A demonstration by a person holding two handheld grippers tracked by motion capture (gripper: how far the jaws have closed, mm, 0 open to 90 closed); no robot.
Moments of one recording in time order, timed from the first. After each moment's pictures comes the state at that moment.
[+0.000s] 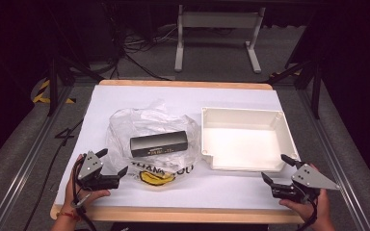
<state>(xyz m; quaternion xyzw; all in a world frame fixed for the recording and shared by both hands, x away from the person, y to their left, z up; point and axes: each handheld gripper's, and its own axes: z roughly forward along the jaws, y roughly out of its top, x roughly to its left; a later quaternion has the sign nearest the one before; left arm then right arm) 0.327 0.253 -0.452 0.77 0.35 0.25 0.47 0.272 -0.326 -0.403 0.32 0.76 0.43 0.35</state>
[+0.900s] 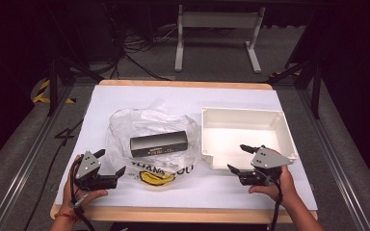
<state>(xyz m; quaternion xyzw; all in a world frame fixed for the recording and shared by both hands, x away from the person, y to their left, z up) 0.327 0.260 -0.453 0.77 0.36 0.25 0.46 0.324 -0.243 -0.393 0.22 0.83 0.43 0.28</state>
